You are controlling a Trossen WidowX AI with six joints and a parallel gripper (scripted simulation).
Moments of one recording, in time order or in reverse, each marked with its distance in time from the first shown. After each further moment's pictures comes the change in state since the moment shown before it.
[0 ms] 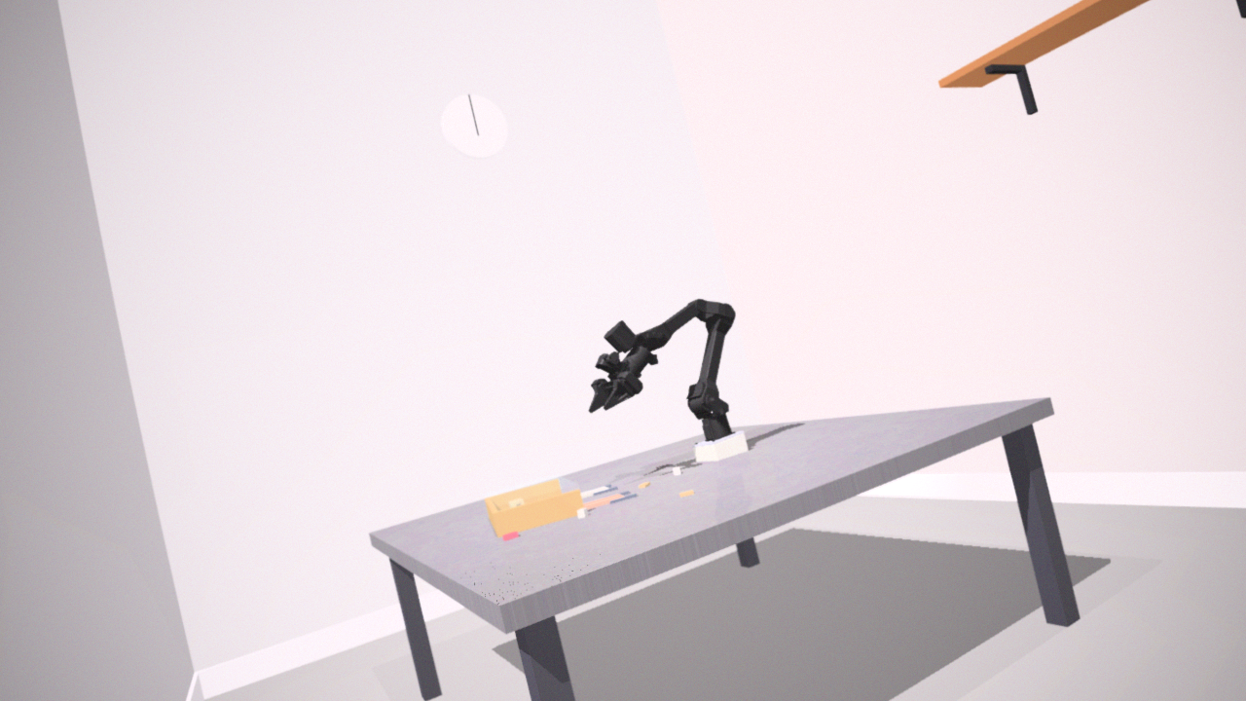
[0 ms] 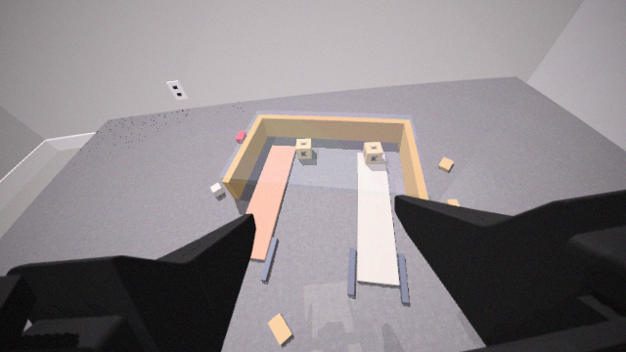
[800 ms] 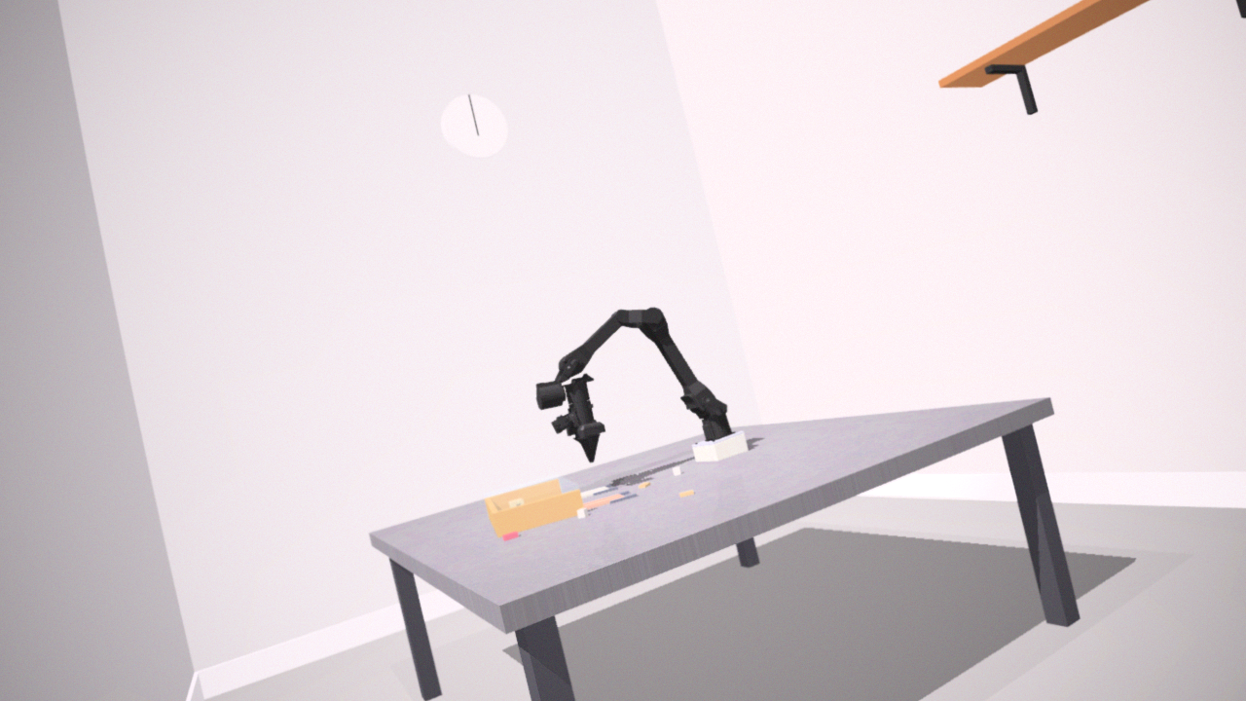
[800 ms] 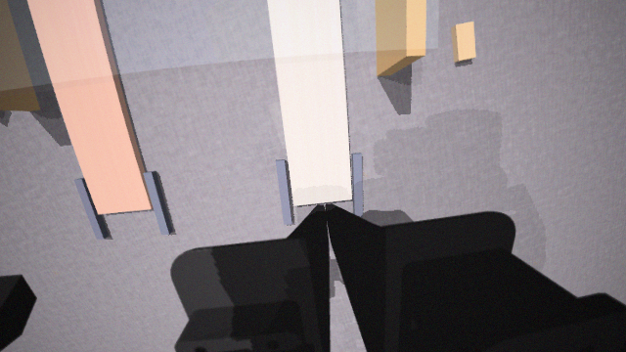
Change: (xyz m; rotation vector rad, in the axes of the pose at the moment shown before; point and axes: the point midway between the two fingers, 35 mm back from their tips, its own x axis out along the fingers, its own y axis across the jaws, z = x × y) arm 0.096 -0.068 -0.064 0.196 0.916 -0.123
